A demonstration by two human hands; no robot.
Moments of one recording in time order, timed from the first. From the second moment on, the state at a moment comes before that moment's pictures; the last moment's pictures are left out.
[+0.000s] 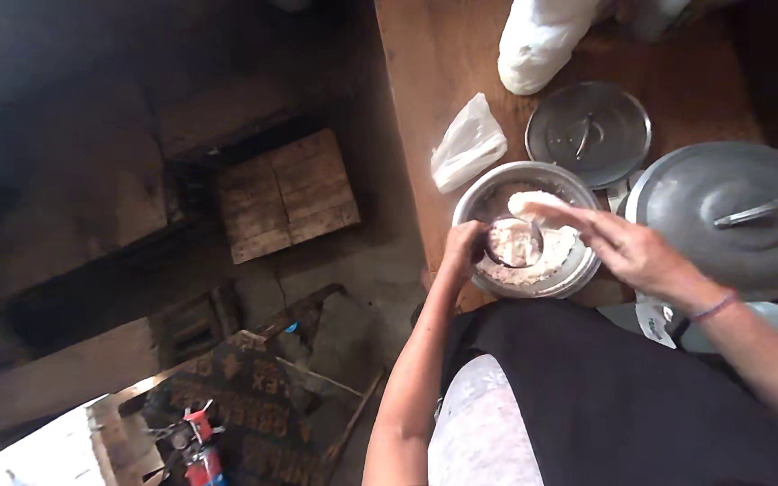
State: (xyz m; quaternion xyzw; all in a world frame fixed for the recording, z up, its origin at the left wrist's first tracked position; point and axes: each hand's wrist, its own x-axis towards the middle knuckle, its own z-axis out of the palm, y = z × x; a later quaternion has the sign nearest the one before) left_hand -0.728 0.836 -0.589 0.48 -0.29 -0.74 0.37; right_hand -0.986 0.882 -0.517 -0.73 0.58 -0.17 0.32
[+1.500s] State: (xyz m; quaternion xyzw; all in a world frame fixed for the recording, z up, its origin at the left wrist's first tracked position) left_hand -0.710 0.813 -0.565 0.49 -0.44 -0.64 0.39; right_hand -0.916 0.902 -0.525 -0.49 0.84 -0.04 0.21
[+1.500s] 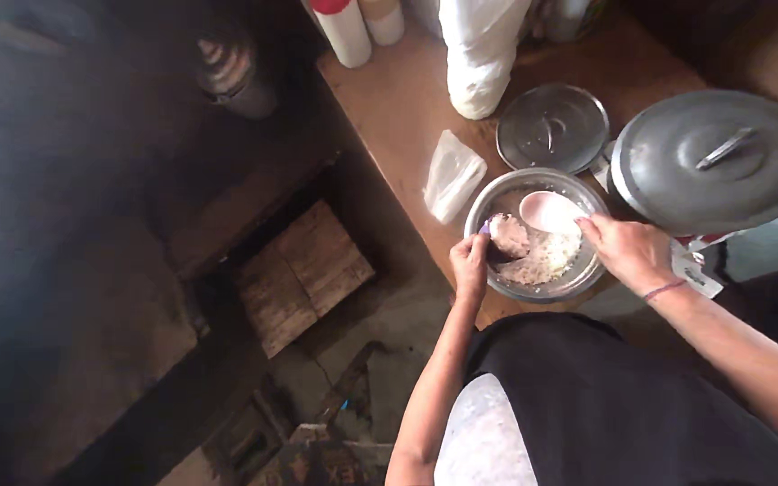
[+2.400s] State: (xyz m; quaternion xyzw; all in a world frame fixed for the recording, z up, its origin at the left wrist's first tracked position) left_hand -0.674 0.696 -0.595 0.46 -0.83 -0.31 0.01; right_hand -0.843 0.870 -0.550 -0.13 0.63 -0.62 0.45
